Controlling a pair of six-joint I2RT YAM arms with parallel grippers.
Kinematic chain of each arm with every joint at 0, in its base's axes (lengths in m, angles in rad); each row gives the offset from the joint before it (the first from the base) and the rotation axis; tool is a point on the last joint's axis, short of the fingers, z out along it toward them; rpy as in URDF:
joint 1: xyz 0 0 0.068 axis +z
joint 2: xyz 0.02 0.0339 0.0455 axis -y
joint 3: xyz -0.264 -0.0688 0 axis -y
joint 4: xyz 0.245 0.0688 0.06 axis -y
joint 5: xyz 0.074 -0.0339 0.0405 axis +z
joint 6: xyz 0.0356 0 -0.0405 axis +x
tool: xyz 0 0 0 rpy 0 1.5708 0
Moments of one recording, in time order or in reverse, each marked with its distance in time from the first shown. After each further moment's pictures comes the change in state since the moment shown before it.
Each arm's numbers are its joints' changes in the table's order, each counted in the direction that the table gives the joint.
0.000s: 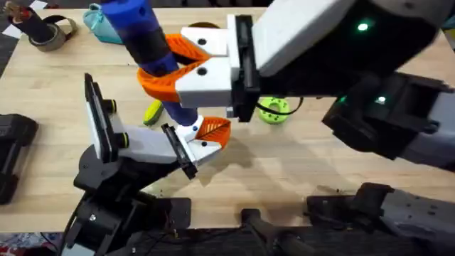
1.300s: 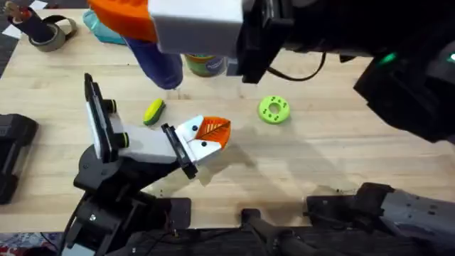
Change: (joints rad) left arm 0.000 0.000 0.000 0.000 0.000 0.000; right arm -0.014 0.003 0.222 -0.090 0.011 -0.048
